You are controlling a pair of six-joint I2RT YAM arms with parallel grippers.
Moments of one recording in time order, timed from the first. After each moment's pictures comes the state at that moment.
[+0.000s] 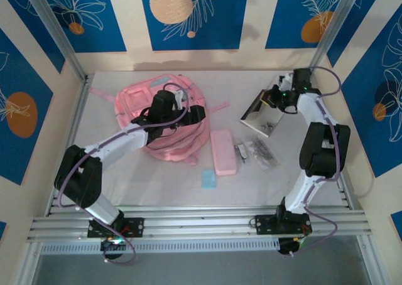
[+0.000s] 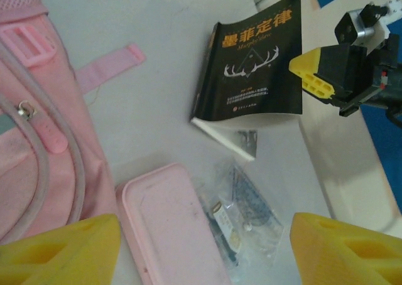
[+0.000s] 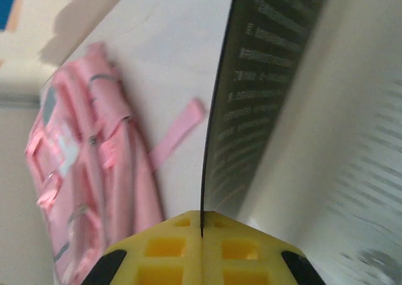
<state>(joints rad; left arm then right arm) -0.57 1.59 1.11 -0.01 0.34 -0.71 -0.11 1.82 1.46 -0.57 -0.64 0.44</state>
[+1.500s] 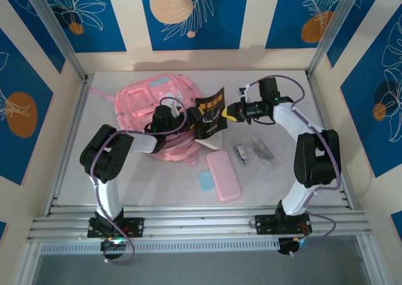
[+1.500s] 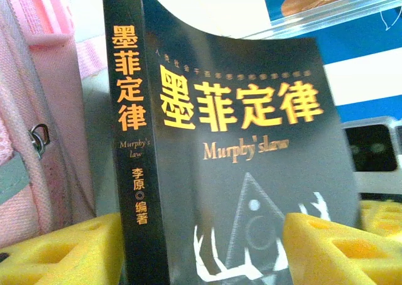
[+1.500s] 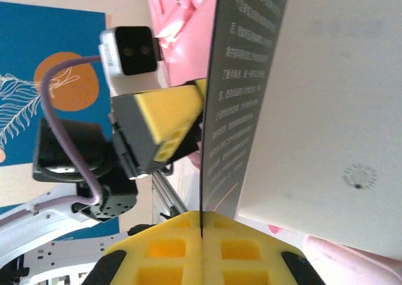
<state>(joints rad) -0.49 1.91 0.91 0.76 0.47 -1.14 0.15 1.72 1.24 -0.49 -1.02 0.54</state>
